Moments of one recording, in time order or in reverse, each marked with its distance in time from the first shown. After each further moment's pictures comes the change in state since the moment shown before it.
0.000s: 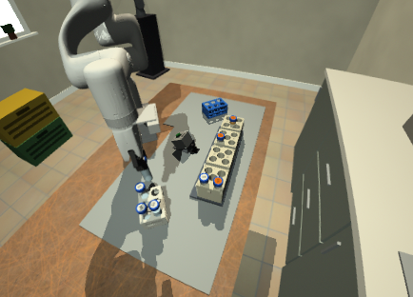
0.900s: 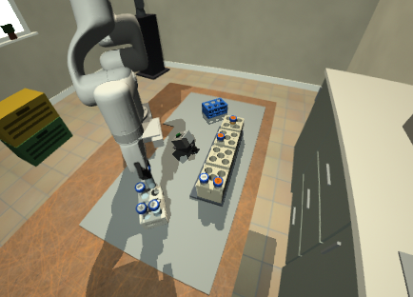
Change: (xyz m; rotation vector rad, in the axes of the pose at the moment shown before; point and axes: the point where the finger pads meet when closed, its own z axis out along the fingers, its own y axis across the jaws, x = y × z) arm 0.000 -0.001 0.048 0.003 0.000 0.000
